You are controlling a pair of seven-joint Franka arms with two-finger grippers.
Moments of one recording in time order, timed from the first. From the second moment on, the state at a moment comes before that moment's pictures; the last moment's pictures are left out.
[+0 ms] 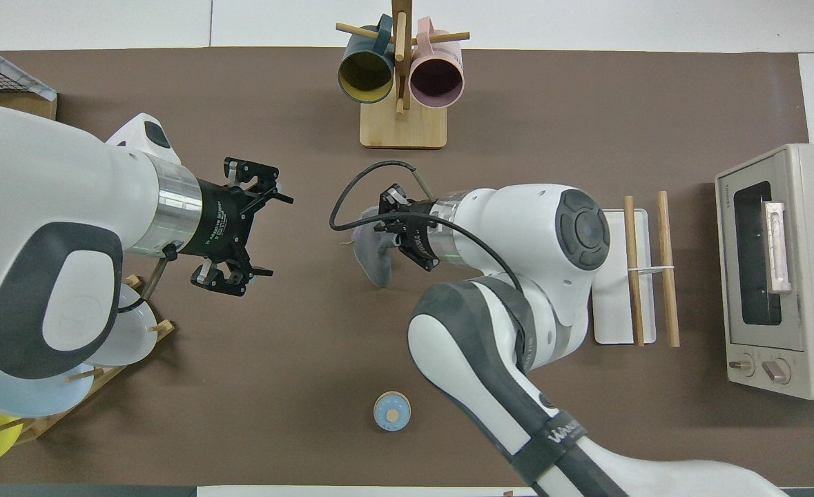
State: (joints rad) left arm -0.01 -0.03 -0.36 -1.84 -0.37 1.91 -1.37; right arm 0.50 0.20 0.02 -1.89 0.56 2.41 1.06
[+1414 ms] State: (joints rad) left arm 0.05 -0.04 -0.15 -1.68 0.00 1.61 -0.16; right arm -0.18 -0.08 0.02 -2.09 0.21 1.90 0.08
